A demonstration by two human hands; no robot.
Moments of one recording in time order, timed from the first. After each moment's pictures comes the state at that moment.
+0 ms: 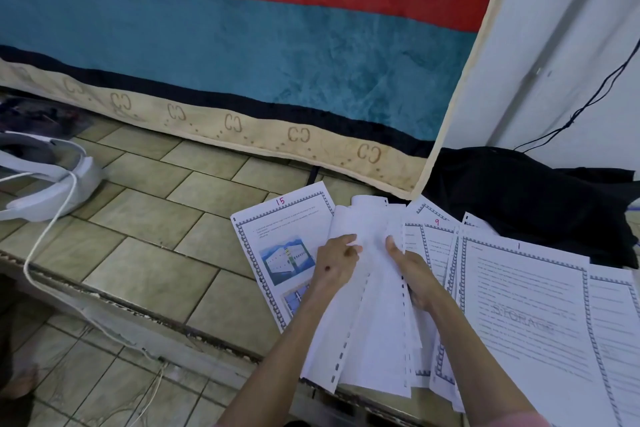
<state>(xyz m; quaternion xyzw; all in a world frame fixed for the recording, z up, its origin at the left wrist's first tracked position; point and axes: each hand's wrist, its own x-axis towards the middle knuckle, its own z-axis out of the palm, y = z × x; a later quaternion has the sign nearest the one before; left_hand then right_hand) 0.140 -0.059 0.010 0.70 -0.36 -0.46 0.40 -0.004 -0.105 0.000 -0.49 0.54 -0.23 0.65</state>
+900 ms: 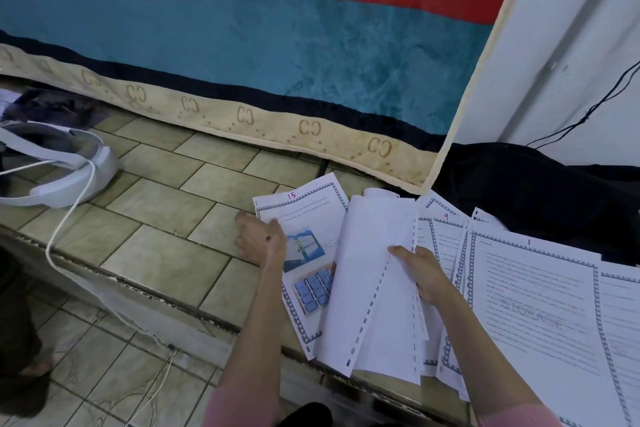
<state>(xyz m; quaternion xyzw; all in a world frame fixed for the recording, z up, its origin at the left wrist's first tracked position) 0.240 -0.046 0.004 0.87 -0.08 -0.18 0.46 0.000 -0.100 0.002 -0.45 0.59 -0.25 0.62</state>
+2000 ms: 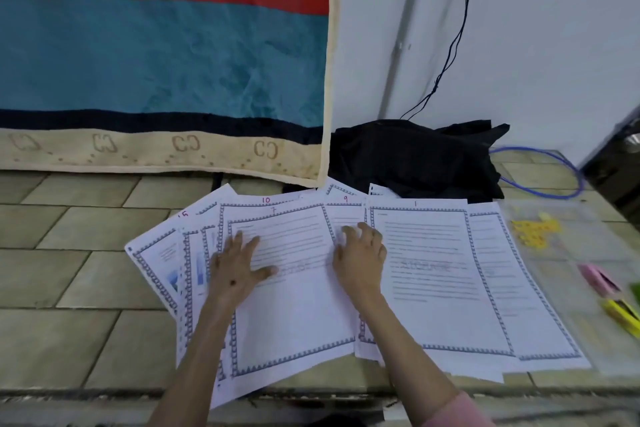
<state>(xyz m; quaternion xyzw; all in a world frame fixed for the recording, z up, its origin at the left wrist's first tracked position) 0.175 -0.059 -0.019 0.75 -0.62 -0.21 0.04 -0.031 -0.081 -0.005 -0.66 0.72 -0.18 0.13</state>
